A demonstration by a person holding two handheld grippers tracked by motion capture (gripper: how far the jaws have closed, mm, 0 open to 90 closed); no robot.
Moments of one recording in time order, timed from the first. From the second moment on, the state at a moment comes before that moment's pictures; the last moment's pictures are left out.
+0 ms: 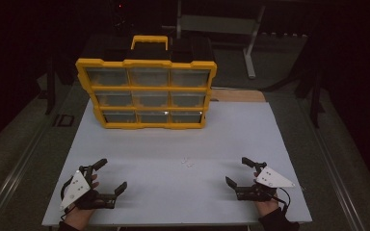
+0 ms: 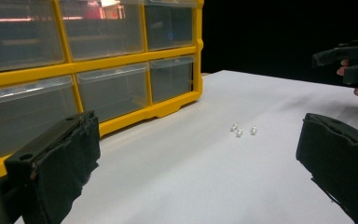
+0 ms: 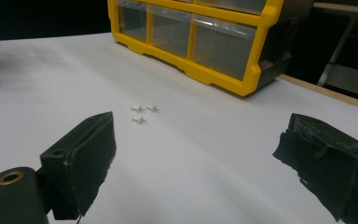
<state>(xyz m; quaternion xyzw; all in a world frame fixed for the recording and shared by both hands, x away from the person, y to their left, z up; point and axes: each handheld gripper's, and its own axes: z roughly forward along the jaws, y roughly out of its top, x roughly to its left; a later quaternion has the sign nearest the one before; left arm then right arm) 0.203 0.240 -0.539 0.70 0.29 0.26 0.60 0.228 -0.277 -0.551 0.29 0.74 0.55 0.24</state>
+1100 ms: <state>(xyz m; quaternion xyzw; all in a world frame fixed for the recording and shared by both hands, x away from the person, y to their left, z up) 0.201 0.239 -0.536 0.70 0.29 0.26 0.60 0.232 -0.279 -0.546 0.34 0.75 0.52 0.22</state>
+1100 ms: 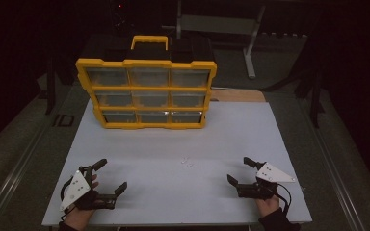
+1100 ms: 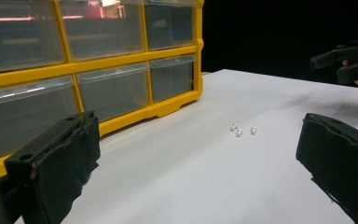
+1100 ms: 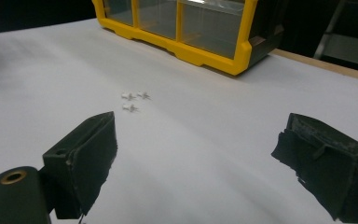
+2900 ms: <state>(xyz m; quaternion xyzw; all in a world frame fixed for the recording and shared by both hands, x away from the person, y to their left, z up) 0.201 0.239 -0.535 0.70 0.29 0.26 0.60 0.304 -0.202 -0.404 0.18 0.77 0.54 0.27</state>
